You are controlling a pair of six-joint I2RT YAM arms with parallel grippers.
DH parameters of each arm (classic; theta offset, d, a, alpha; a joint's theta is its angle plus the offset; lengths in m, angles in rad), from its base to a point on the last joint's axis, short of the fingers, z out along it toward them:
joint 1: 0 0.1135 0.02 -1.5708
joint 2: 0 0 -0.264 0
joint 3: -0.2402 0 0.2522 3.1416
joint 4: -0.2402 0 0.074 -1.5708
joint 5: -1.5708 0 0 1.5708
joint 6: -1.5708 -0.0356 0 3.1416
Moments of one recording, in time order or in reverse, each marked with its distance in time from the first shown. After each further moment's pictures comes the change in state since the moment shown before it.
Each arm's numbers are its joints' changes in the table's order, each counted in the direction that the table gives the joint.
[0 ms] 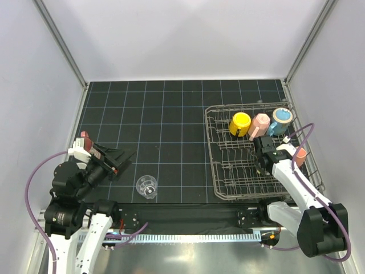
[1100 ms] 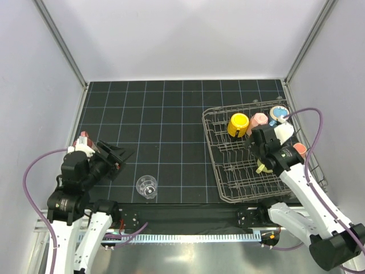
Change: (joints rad) left arm 0.000 0.093 0.003 -0.115 0.130 -0.131; right arm 0.182 -0.137 -0.232 -0.043 -0.032 0.125
